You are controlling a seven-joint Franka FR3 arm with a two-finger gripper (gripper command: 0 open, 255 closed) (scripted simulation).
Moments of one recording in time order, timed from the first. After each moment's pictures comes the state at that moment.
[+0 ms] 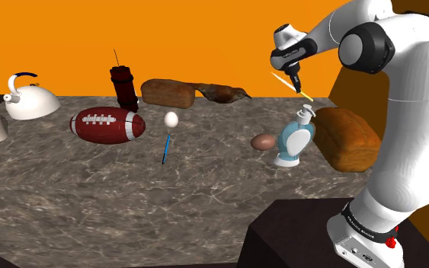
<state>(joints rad) -0.19 0.44 -0.36 -1.62 -0.43 2.00 -1.13</state>
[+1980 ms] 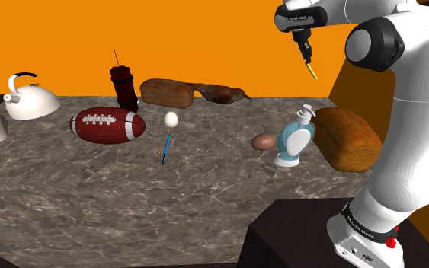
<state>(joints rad) -0.18 0.39 -0.36 -1.31 -0.41 1.67 -1.29</state>
